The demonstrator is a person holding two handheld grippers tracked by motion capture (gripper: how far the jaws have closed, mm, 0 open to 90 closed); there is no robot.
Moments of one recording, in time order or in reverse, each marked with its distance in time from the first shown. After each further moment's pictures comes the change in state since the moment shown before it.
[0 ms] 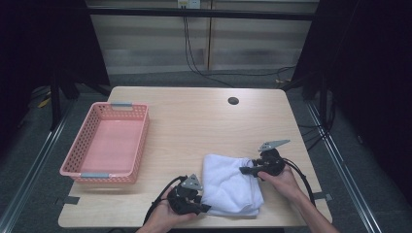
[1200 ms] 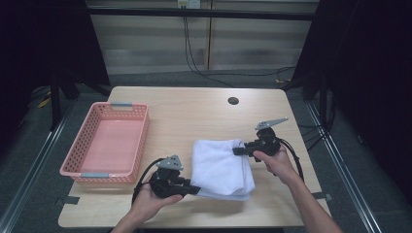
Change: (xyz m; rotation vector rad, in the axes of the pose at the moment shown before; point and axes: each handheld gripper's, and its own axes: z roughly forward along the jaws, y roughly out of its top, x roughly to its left) left arm 0.020 0.021 -0.072 -0.162 -0.020 -0.030; right arm 0.002 0.069 -0.013 -0.090 0.125 0.000
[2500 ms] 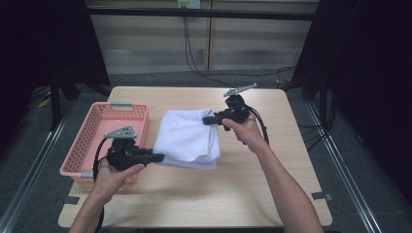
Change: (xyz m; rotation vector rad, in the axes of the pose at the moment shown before) left arm 0.055 0.009 -0.100 -0.149 0.148 -0.072; right arm 0.018 0.115 0.053 -0.061 0.049 -0.068
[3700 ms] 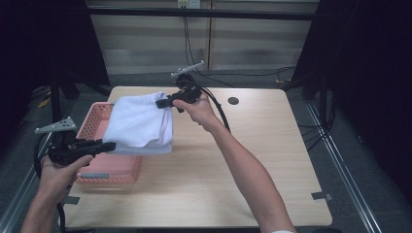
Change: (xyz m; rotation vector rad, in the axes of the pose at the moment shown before) left arm 0.052 -0.024 -0.109 -0.105 0.175 -0.096; right arm 0.048 0.097 0.102 0.016 0.073 -0.092
